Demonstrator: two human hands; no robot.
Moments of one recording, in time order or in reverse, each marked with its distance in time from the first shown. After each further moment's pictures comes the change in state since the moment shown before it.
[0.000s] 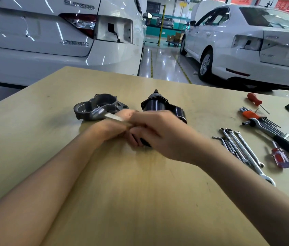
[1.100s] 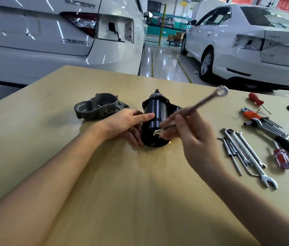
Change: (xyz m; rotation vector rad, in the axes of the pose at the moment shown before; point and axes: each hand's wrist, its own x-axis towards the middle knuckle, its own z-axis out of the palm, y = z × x) left_hand -0.004 0.004 -0.001 -0.156 -0.139 0.047; right_hand -0.036 0.012 0.021 0.664 0.678 0.336
